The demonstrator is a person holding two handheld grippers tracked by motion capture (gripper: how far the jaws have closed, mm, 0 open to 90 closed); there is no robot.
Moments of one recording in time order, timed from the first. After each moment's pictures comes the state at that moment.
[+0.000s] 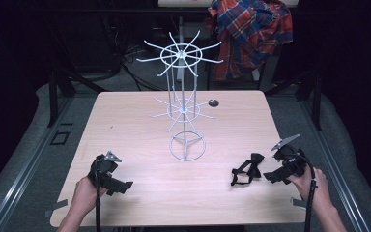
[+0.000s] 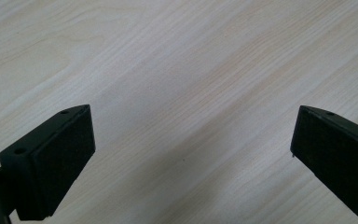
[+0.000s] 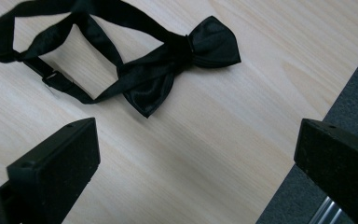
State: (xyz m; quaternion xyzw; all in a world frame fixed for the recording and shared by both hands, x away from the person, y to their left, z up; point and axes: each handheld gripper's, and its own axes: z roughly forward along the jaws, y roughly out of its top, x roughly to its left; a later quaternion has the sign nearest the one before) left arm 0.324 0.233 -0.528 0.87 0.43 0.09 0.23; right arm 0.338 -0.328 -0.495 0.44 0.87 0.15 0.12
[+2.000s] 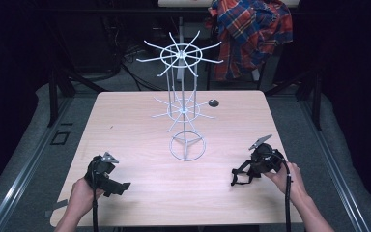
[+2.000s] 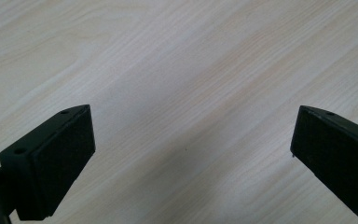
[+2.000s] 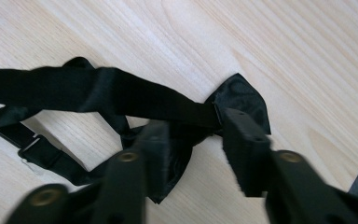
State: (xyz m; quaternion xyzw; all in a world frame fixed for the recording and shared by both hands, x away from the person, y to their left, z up) left arm 0.318 0.237 -0.524 0.87 0.42 0.10 0.23; right arm 0.364 -0.278 -0.524 0.40 0.89 0.13 0.17
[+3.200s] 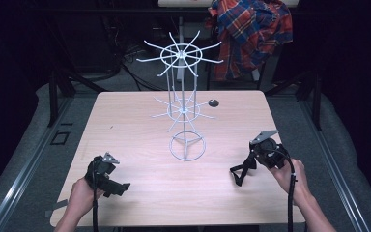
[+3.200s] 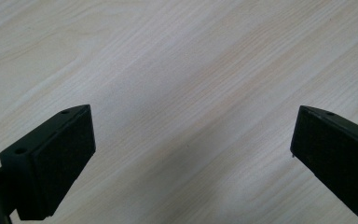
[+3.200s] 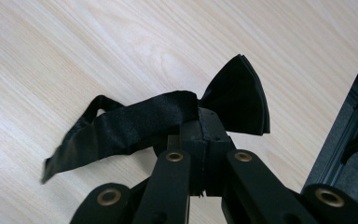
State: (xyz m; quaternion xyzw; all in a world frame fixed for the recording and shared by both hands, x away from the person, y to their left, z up) left arm 0.318 0.236 -0.524 0.87 0.42 0.10 0.22; right arm 0.345 -0.265 -0.474 0.39 0.87 0.19 0.23
